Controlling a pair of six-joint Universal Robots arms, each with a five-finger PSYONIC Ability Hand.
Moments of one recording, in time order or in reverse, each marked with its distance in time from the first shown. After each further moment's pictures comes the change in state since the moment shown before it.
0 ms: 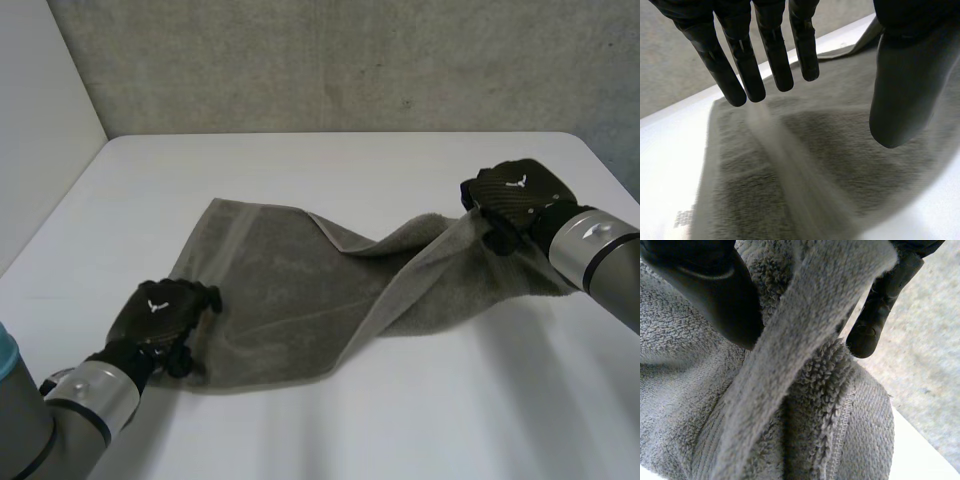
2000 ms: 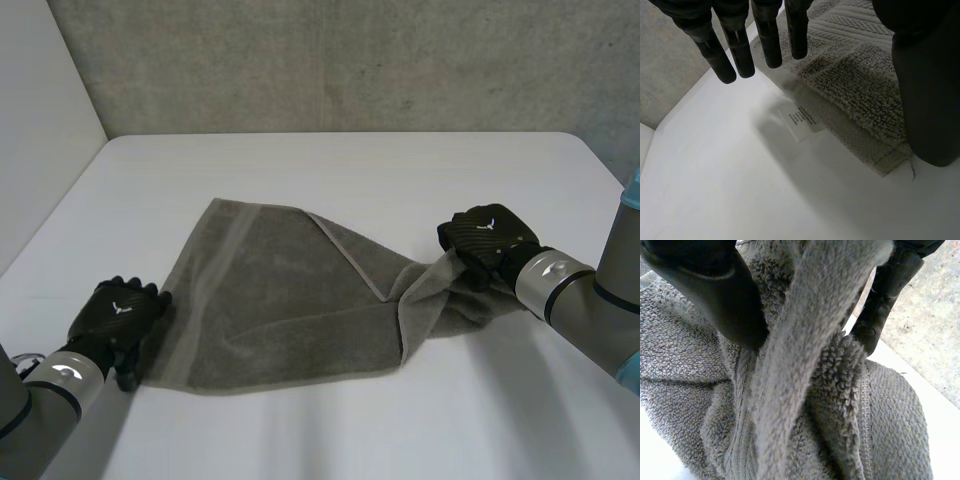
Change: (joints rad) left arm 0.246 -0.166 -0.002 0.099 0.065 0.458; right arm 0.038 0.132 0.053 -0.093 0.008 -0.003; left_hand -0.274 -0.271 -0.277 -0.271 -0.295; right_hand 0.000 0.005 0.004 0.000 0.004
